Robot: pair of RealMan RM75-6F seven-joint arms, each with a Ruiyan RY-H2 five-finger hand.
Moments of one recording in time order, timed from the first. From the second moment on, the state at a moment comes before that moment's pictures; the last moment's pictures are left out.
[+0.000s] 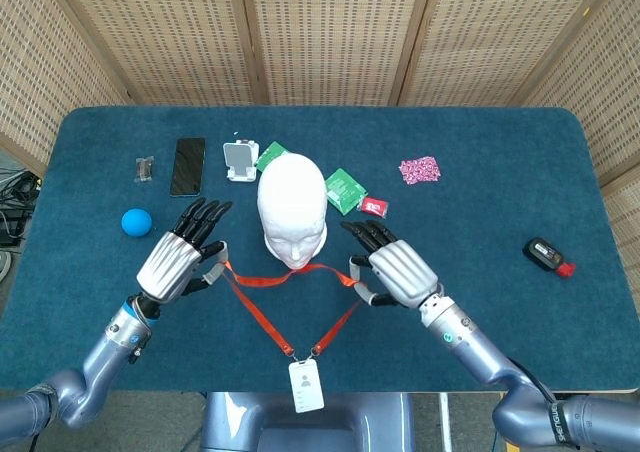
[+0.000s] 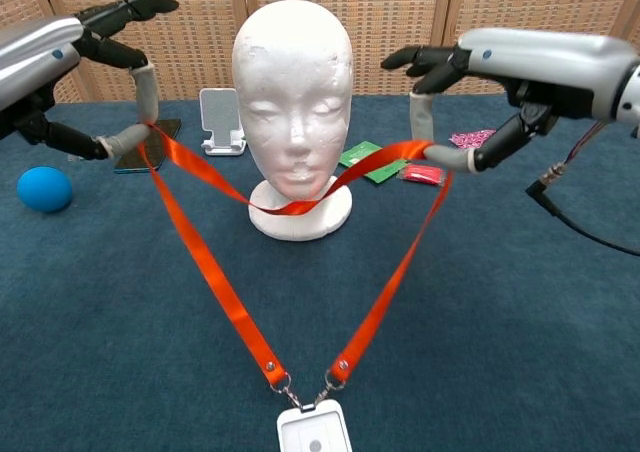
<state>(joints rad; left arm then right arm) -0.57 -1.50 -0.08 -1.37 1.69 1.41 0.01 0.69 -1.29 0.17 -1.81 -1.39 1.02 -0.03</state>
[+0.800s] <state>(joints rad) -0.59 -1.37 -0.21 -1.57 1.56 1.38 -0.05 0.67 -1.15 0.33 -1.90 -1.30 1.09 0.21</state>
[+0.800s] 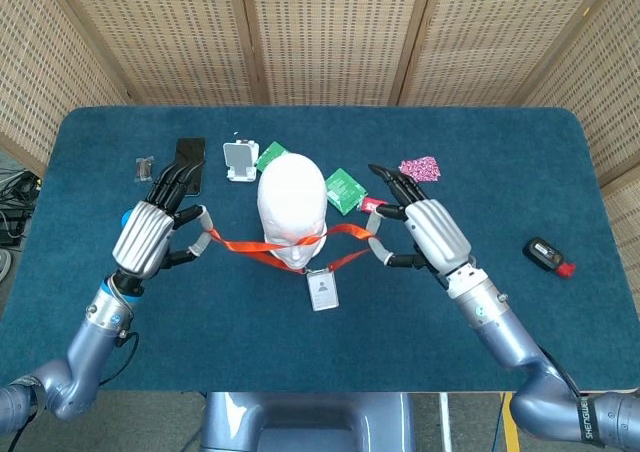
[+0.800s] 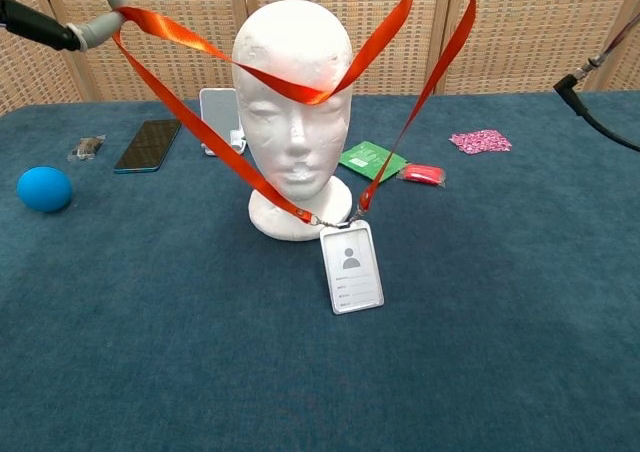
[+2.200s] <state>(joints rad) -0.76 -1.31 -0.43 -1.54 0.95 0.97 -0.16 0.93 -1.31 0.48 -1.53 -0.73 0.91 0.05</state>
